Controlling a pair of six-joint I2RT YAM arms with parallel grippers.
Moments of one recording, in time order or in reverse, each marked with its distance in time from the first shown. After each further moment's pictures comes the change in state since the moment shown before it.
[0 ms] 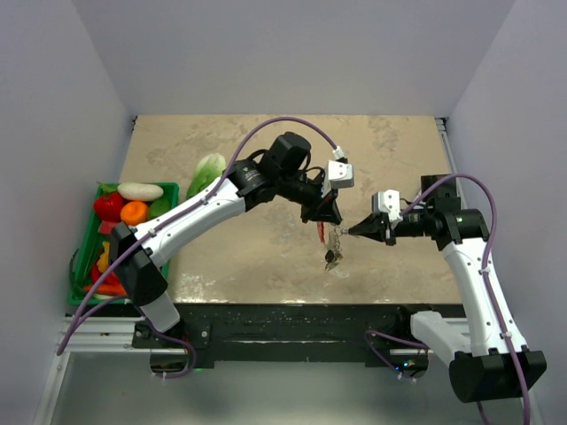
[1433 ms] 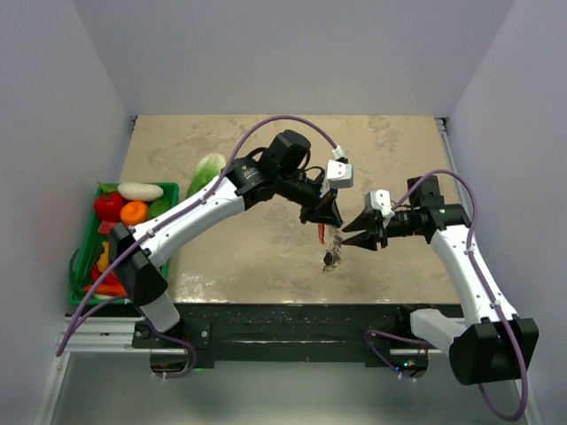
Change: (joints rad) left arm 0.000 0.000 0.029 -0.037 0.070 0.006; right arm 0.012 0.101 -0.116 0.096 -0.064 -0.005
